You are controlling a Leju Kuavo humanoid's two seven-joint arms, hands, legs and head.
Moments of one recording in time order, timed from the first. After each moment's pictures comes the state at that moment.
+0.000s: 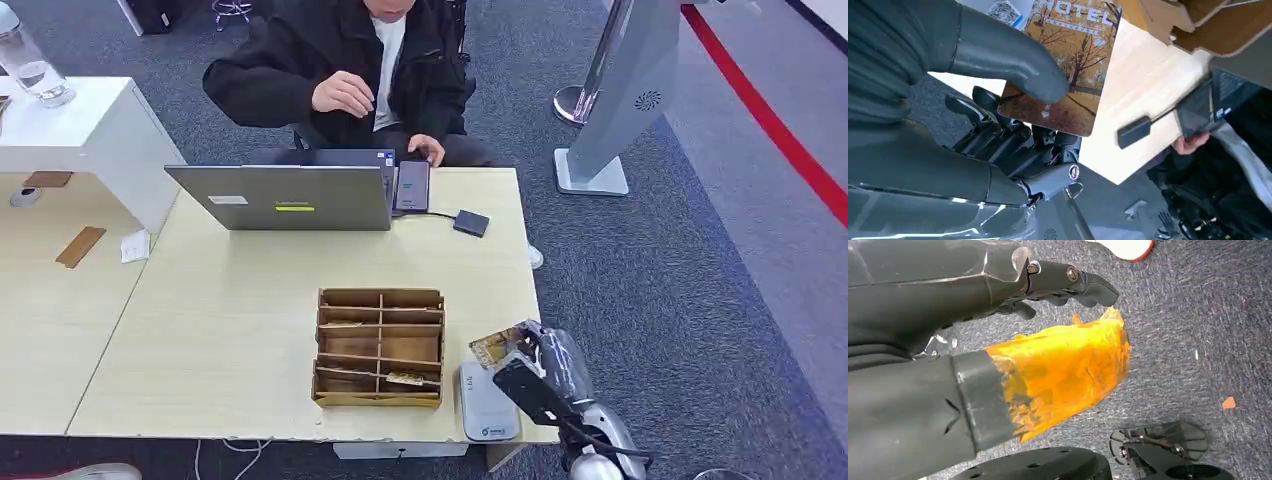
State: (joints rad) left arm -0.07 -0.28 1.19 -0.24 -1.53 0.30 -0.09; right arm 0.08 -0.05 0.31 -1.58 0.59 -0.14 -0.09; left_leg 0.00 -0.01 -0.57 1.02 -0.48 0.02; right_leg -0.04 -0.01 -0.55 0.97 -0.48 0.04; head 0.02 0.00
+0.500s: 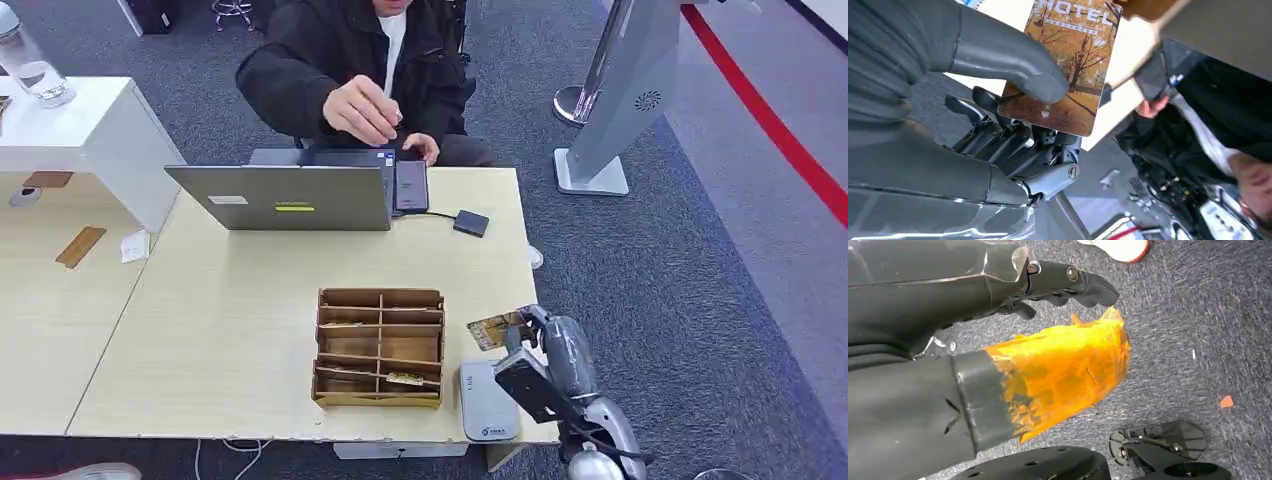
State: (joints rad) left arm -0.08 -0.28 1.17 -0.24 -1.53 0.30 -0.09; right arm 0.08 -0.02 0.31 -1.66 0.62 -0.20 -0.14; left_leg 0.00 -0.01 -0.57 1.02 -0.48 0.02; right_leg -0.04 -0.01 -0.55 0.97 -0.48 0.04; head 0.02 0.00
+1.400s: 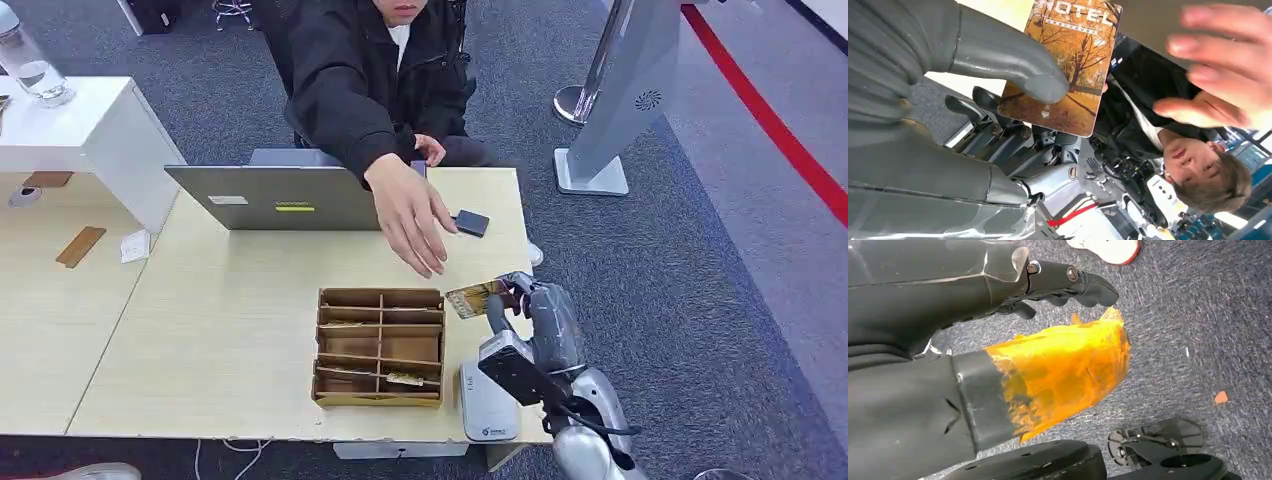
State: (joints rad) left arm -0.08 -0.28 1.14 -0.24 -1.55 0.29 -0.09; right arm -0.03 -0.01 0.37 -1.70 0.63 -0.20 -0.16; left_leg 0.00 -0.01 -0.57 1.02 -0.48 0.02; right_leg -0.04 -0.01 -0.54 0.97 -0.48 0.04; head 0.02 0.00
